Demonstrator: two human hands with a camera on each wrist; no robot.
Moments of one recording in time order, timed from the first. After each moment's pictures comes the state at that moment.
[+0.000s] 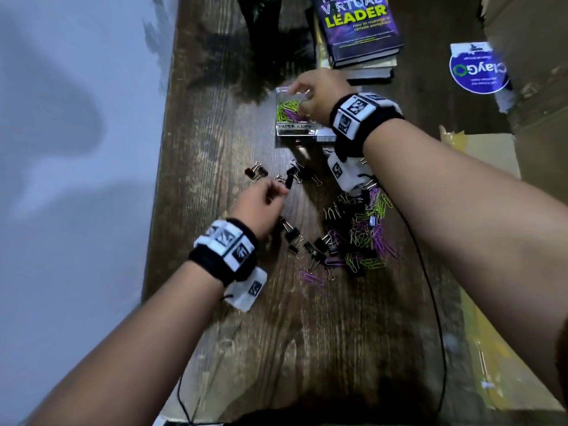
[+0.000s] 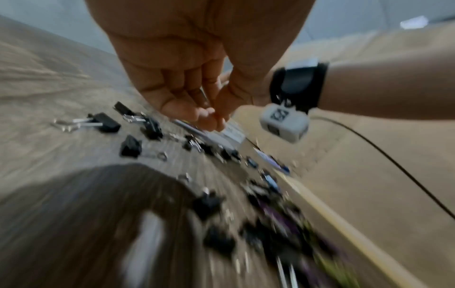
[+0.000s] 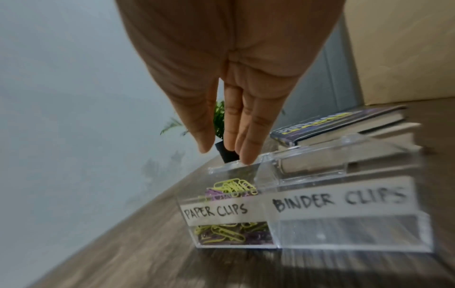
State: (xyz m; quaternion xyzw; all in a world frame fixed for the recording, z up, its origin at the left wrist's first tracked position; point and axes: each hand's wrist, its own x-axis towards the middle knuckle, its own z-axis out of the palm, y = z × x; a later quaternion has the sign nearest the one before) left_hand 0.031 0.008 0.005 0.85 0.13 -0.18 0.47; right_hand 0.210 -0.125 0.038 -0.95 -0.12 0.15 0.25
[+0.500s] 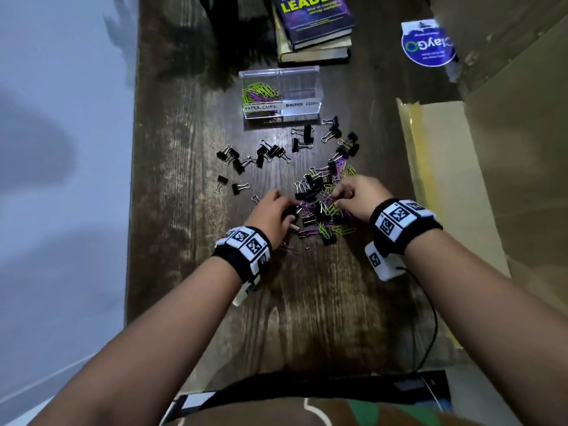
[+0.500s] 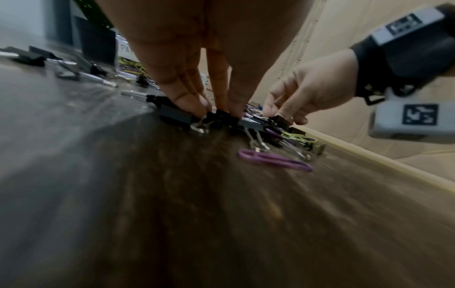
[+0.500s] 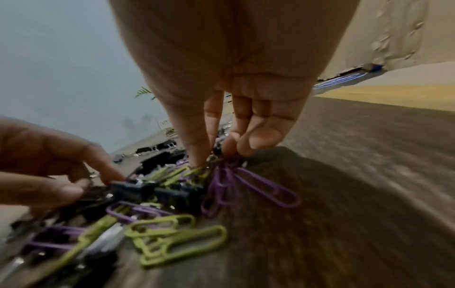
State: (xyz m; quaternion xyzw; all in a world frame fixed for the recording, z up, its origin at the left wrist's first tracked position) left_hand -0.022 -0.044 -0.039 0.93 -0.08 -0.21 0.30; right_hand 0.019 -0.257 -0.016 -0.93 0.02 0.28 0.24
